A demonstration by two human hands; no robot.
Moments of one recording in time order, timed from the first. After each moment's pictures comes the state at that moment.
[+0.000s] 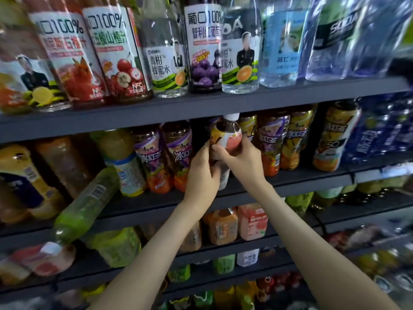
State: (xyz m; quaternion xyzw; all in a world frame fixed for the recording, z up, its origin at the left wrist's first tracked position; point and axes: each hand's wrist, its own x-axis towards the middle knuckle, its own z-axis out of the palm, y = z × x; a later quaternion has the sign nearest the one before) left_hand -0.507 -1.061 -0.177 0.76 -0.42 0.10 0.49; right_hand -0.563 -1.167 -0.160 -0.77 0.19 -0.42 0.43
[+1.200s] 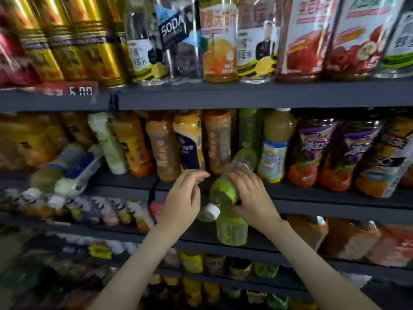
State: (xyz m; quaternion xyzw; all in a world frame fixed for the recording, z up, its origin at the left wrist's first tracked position) left_hand -0.362 -0.726 -0.210 0.80 -0.39 0.20 0.40; right_hand -0.409 -0.918 -0.251 -0.94 -0.08 -0.30 0.13
